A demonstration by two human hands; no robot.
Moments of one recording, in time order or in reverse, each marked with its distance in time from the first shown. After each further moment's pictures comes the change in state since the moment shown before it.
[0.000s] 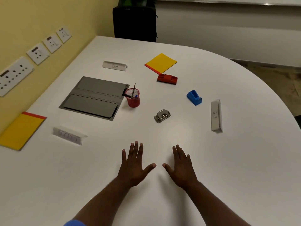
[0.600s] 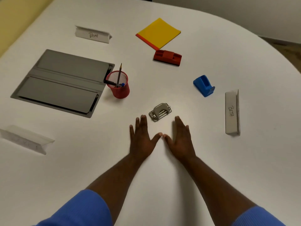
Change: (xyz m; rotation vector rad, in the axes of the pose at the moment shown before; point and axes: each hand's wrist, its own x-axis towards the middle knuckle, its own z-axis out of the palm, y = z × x) left_hand 0.215 0.019 0.064 -0.274 0.210 -0.077; right_hand 0.187 0.039 0.015 0.160 0.222 -0.032
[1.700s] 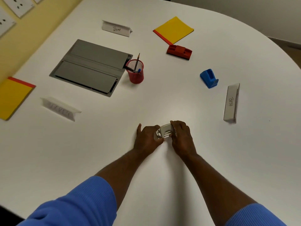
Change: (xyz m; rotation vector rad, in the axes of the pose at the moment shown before) left_hand -0.116 0.021 -0.046 -0.144 -0.016 0.025; right_hand -0.092 -0.037 -0.031 0.095 -0.071 -0.046
